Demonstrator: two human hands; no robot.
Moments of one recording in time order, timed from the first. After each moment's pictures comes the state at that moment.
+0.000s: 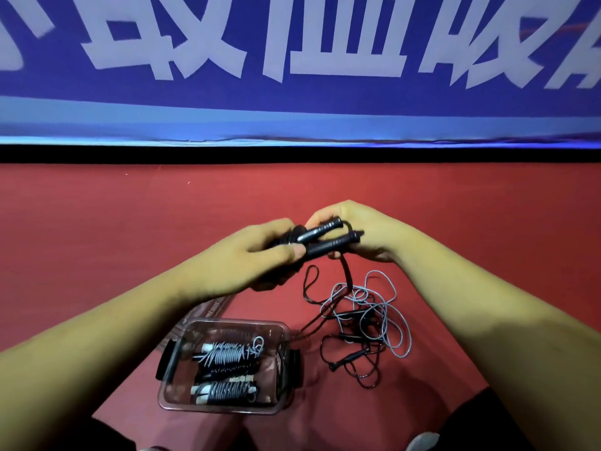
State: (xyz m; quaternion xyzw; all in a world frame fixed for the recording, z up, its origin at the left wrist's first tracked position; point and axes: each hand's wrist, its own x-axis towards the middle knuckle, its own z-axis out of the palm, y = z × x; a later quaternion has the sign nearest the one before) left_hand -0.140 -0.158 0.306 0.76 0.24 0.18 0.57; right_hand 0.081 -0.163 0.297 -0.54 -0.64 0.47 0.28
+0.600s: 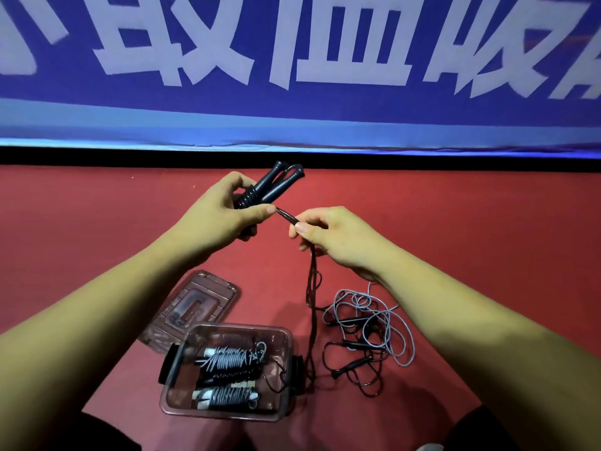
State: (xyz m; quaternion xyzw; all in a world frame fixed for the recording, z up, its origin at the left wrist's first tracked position) left_hand -0.151 -0.110 0.314 0.68 0.42 0.36 0.49; right_hand 0.043 -0.167 0.299 -0.58 -0.63 0.39 0.35
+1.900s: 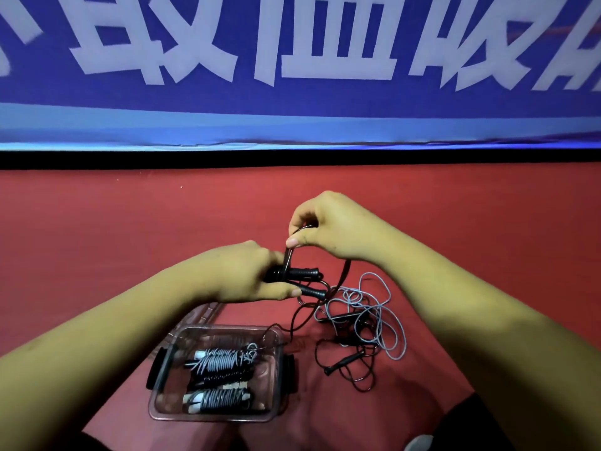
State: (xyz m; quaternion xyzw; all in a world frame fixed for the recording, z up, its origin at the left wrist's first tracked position) left_hand -0.125 -0.131 0.285 0.94 0.31 -0.05 0.16; right_hand 0.063 -0.166 0.322 -0.59 -0.76 0.21 0.19
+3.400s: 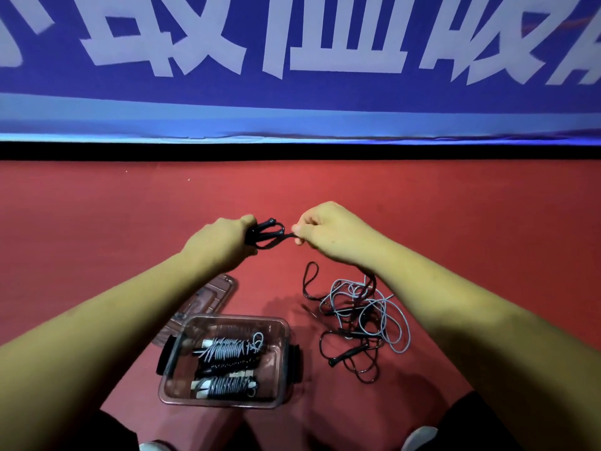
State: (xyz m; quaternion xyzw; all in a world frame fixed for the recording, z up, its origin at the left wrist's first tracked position) left_hand -0.149 -0.082 0.239 0.85 0.52 0.03 0.10; right_hand 0.042 -0.174 0.307 -0.65 -0.67 0.29 0.21
